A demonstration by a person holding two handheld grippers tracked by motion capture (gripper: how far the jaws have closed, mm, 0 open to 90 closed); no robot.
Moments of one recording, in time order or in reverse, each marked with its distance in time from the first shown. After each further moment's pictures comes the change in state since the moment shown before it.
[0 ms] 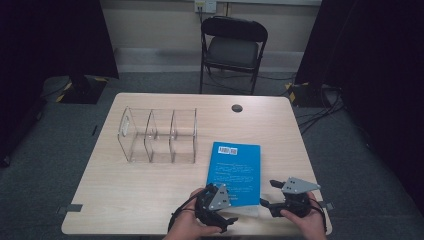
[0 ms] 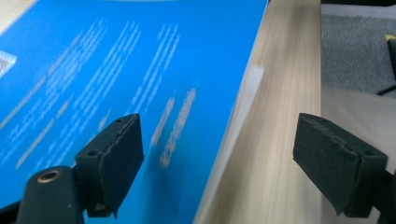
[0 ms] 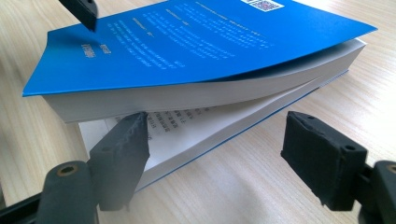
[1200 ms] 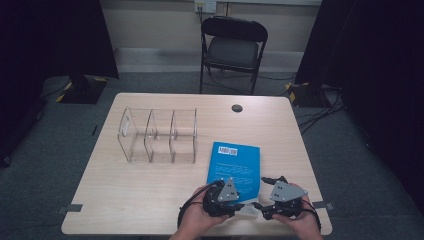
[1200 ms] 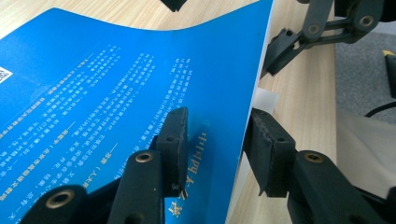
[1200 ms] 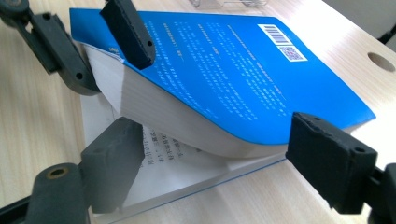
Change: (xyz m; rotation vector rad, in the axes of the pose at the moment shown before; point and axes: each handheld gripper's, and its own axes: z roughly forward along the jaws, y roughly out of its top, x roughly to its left) left arm 0.011 0.011 0.011 0.020 -0.007 -0.050; right arm 0.019 0.014 0.013 -0.021 -0.013 -0.292
